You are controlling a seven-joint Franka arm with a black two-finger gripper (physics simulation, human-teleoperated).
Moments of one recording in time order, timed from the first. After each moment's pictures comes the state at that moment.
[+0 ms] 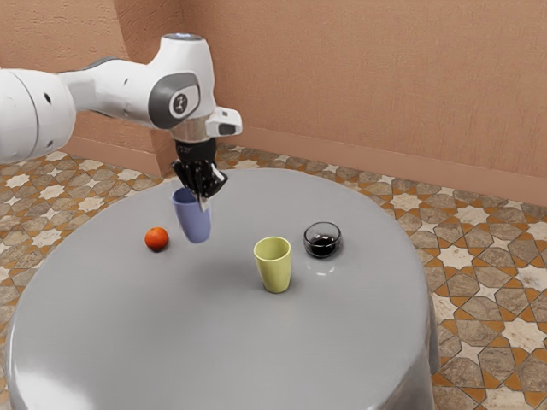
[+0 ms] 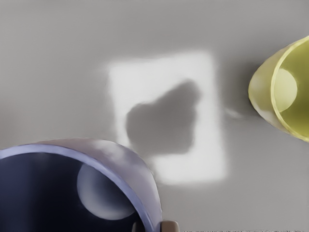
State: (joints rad) arm -0.25 0.29 0.22 -1.61 0.01 1.82 0.11
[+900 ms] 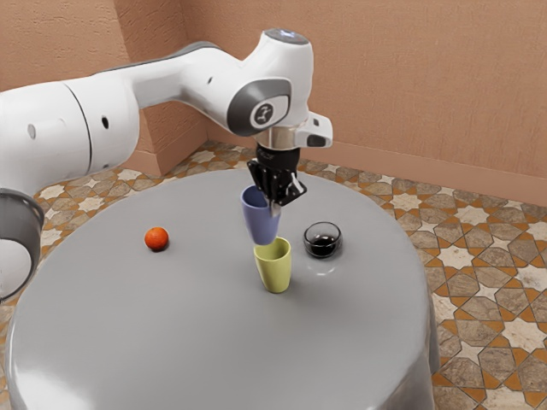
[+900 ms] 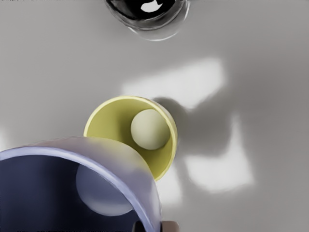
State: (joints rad) arm -0.45 0.41 0.17 -1.40 0.10 1.74 -0.04
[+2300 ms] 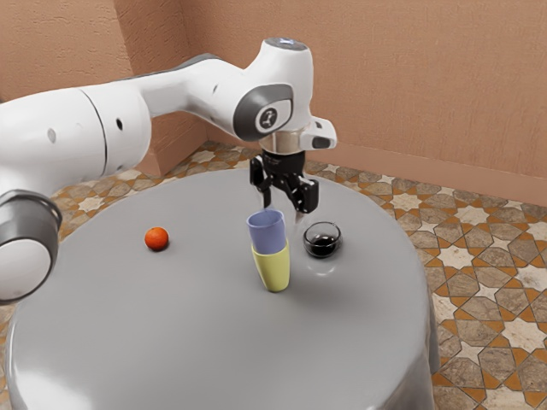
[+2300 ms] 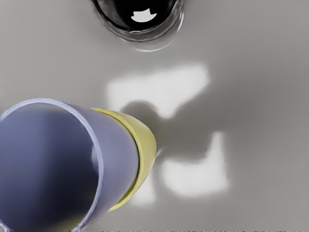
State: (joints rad) arm -0.41 0.45 0.16 -1.37 0.03 1.77 -0.08
